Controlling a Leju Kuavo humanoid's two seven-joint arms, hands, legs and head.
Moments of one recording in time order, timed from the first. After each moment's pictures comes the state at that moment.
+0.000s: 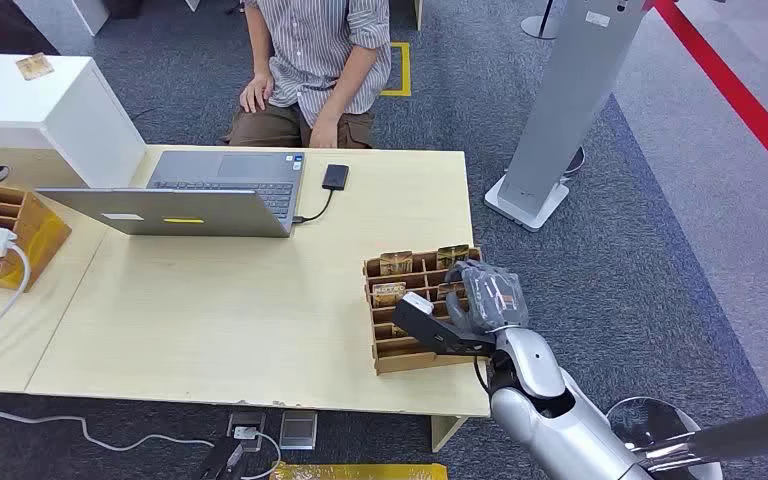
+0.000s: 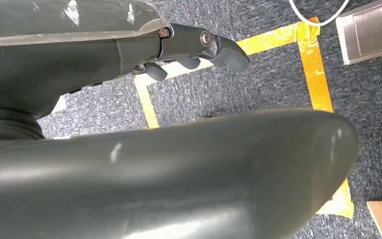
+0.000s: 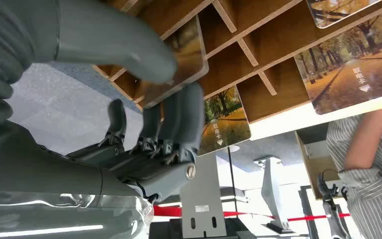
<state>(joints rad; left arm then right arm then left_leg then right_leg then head) -0.11 0.04 -0.92 -0.21 0.88 0.02 -0.13 -0.52 -0.17 0.87 -1.21 0.85 -0.10 0.43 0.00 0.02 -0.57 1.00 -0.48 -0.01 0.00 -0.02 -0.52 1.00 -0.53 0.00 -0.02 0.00</state>
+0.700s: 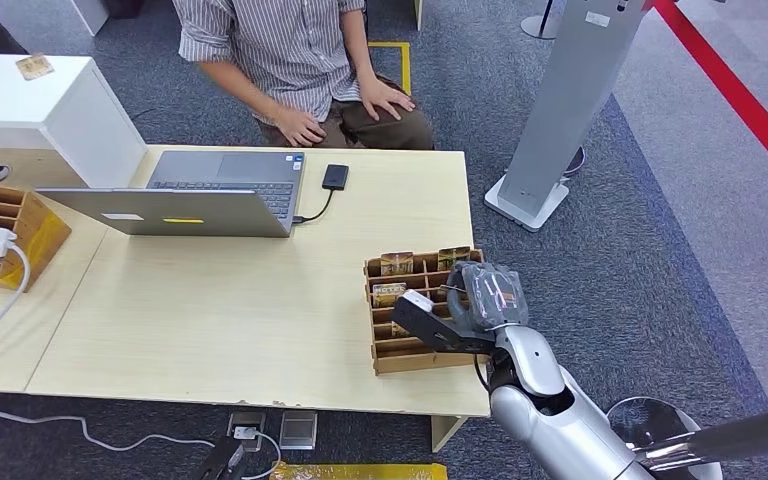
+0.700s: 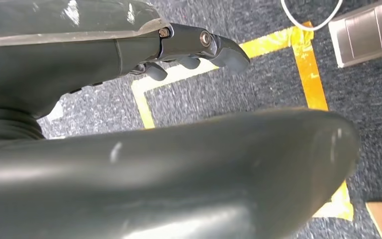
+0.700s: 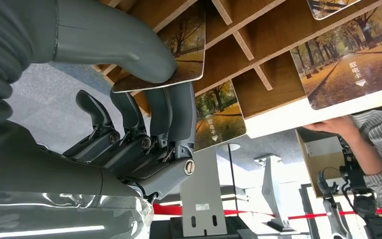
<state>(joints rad) -0.11 0.04 -0.94 -0.21 0.87 0.05 -0.15 -0.53 -0.16 0.88 -1.21 0.85 -0.11 0.43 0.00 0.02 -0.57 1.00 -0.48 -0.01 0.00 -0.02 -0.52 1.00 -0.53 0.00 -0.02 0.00</state>
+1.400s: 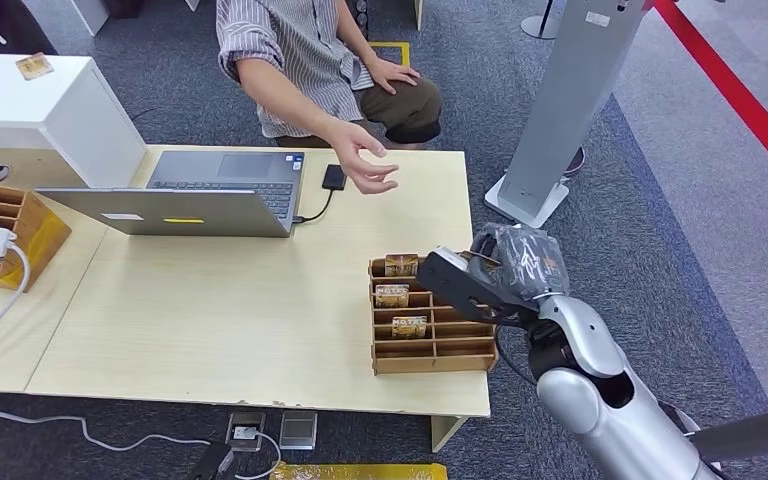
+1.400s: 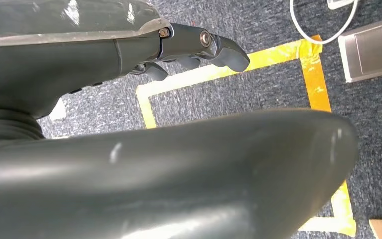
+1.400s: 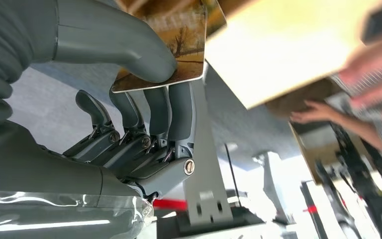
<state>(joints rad) -0.09 0.06 -0.96 -0.21 0.92 0.05 -0.17 -0.57 -0.28 0.79 -1.62 0.70 0.11 0.60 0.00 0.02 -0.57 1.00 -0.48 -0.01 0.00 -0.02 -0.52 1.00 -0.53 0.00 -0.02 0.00</state>
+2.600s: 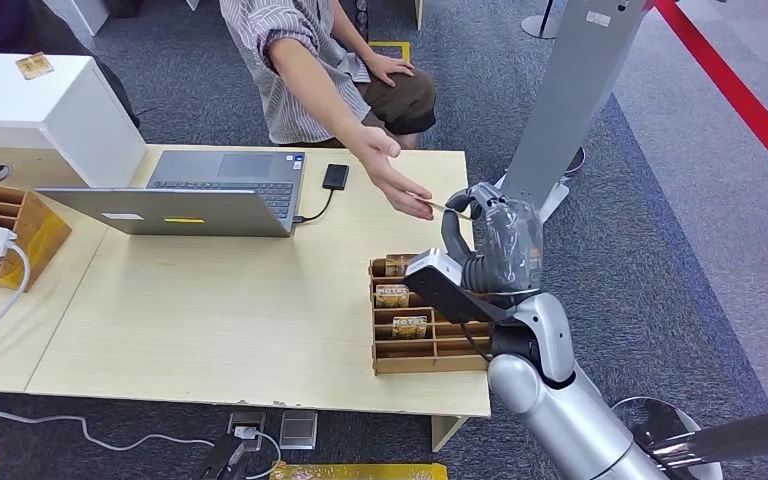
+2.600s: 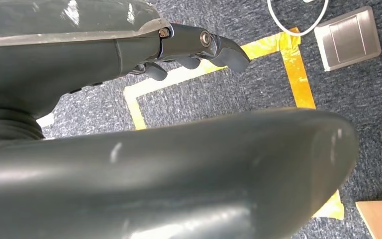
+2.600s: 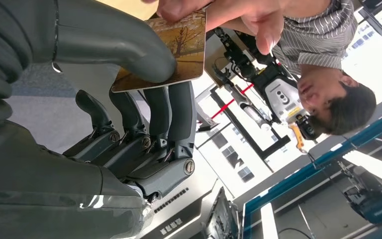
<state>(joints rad) -0.12 0.04 -1.00 -0.21 0.91 0.05 -0.20 -0.58 -0.10 0.79 -1.33 0.74 -0.50 0.12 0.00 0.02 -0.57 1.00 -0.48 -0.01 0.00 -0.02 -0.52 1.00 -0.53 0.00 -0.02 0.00</state>
